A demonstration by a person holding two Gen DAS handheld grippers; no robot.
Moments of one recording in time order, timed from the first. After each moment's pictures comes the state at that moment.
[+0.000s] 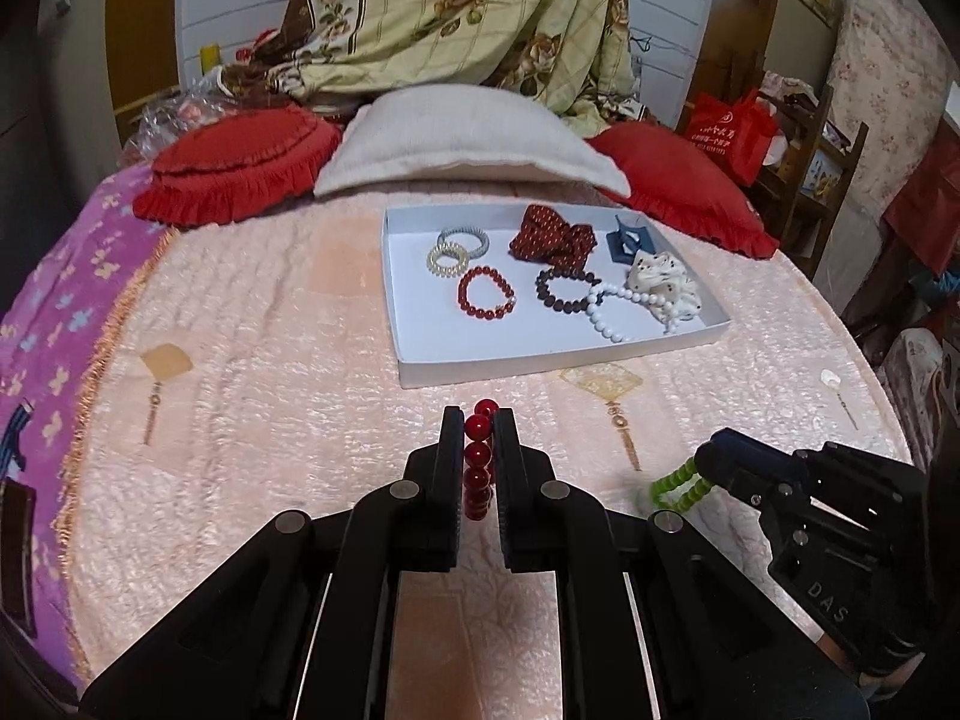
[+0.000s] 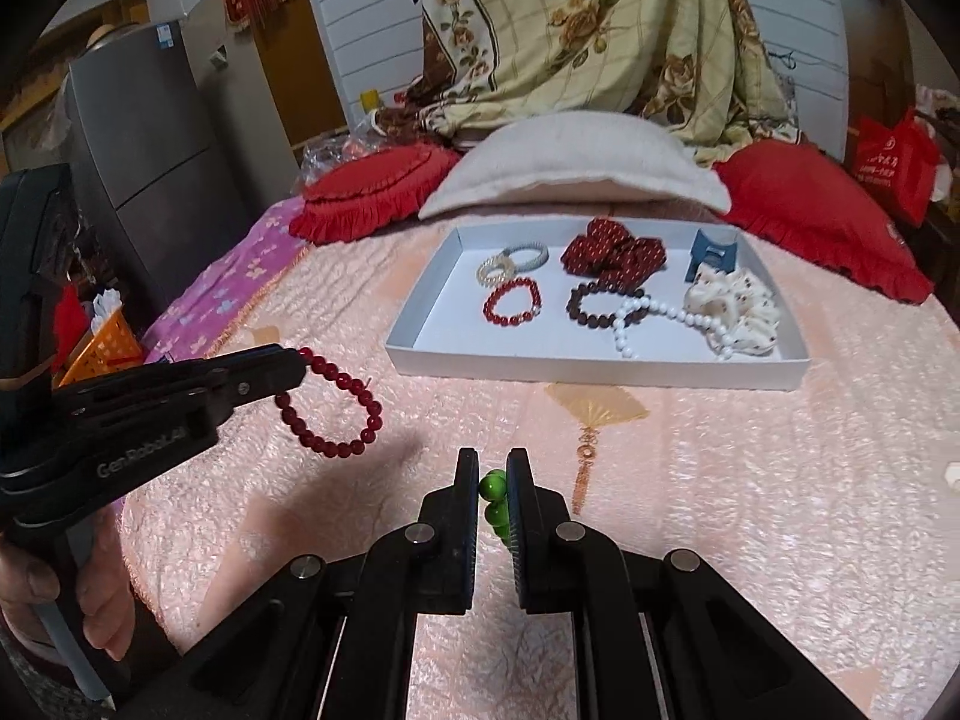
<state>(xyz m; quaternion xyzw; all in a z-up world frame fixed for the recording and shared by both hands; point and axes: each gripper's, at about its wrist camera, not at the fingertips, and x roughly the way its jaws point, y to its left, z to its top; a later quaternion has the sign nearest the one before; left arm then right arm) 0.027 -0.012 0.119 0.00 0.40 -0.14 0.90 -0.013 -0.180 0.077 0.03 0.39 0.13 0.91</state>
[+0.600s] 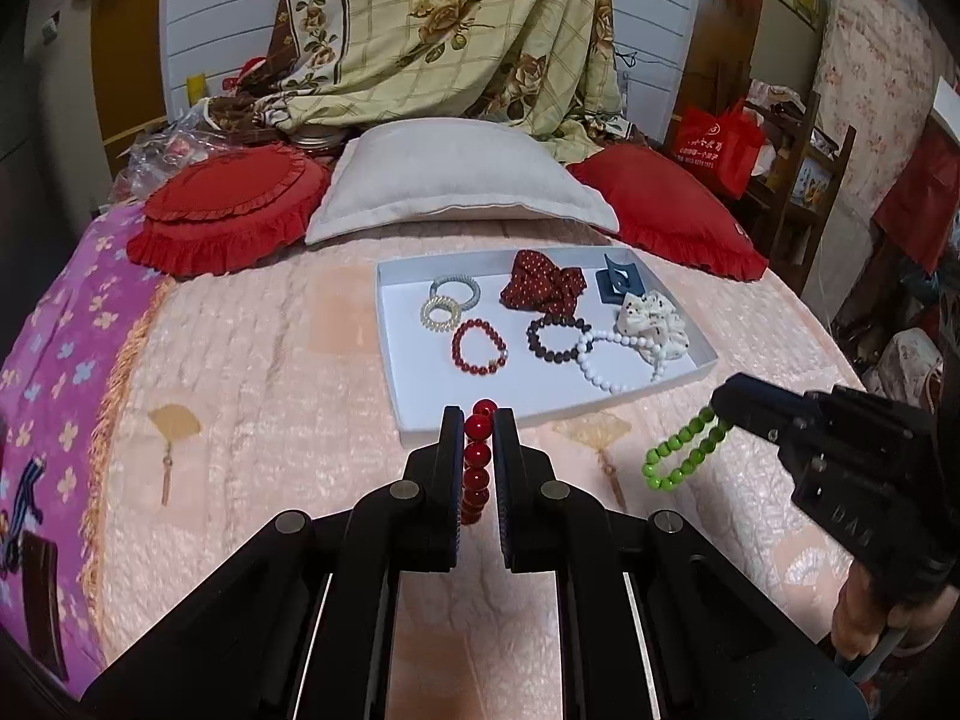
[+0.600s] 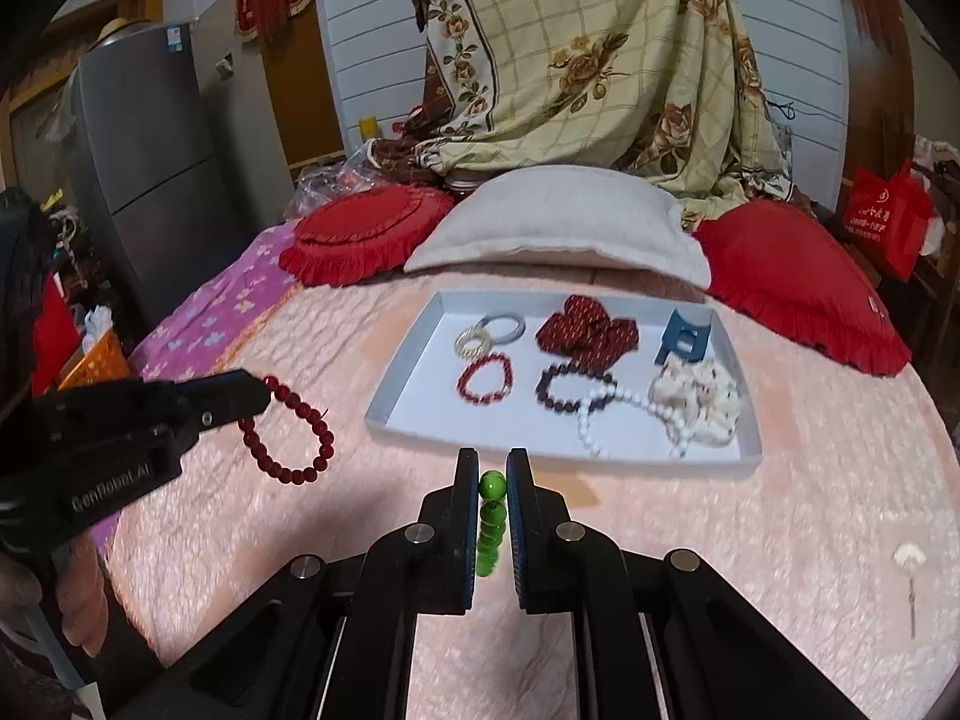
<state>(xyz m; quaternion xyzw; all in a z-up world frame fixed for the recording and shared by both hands) 0.057 -0.015 0.151 0.01 0.39 -0.16 0.91 0.029 -0.197 0.124 0.01 0.37 0.12 0.92</state>
